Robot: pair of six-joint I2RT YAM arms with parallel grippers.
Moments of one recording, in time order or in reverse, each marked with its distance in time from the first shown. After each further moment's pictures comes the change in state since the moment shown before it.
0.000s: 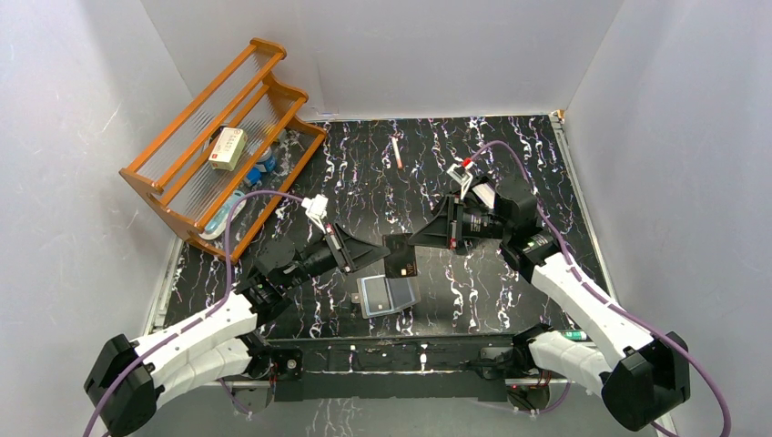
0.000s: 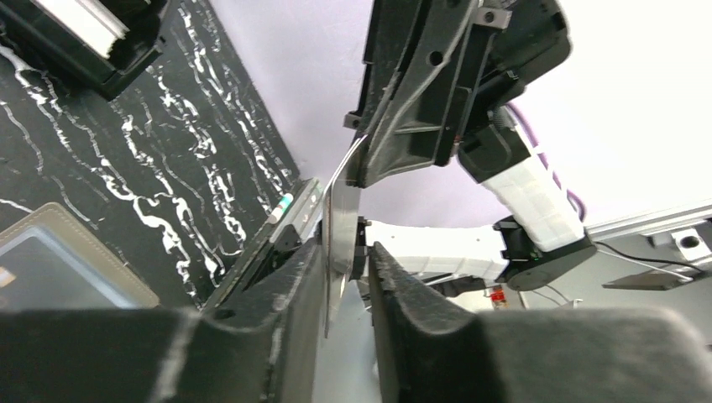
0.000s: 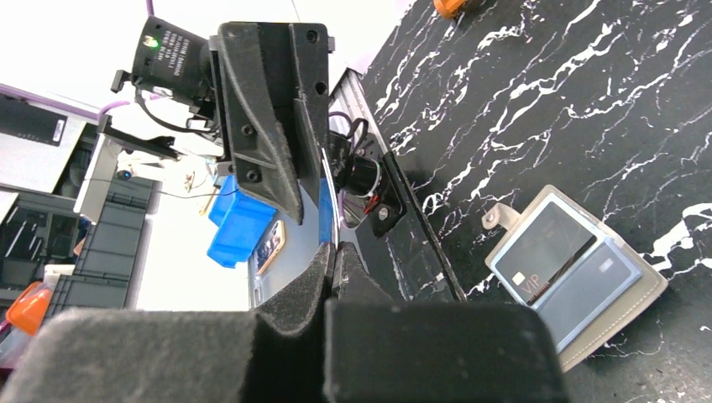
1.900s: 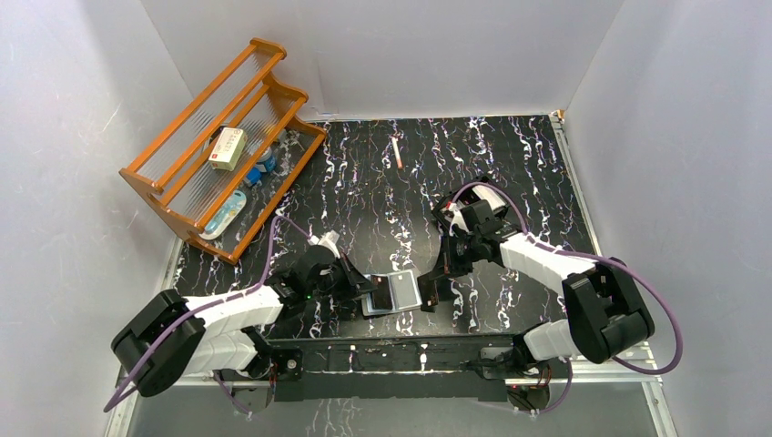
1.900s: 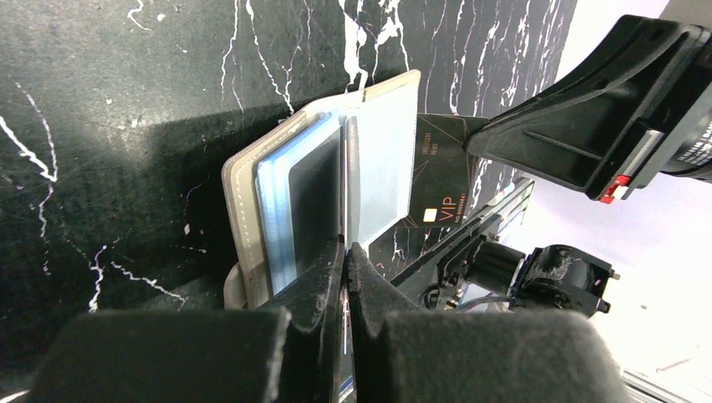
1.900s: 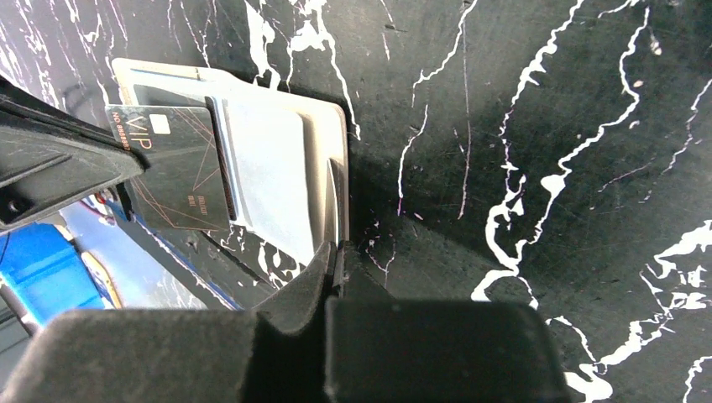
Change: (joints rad) left arm 0.002 0.300 -0.108 -0.290 -0.164 -0.043; right arm -0.025 0.361 -0.087 -0.403 0.414 -0.327
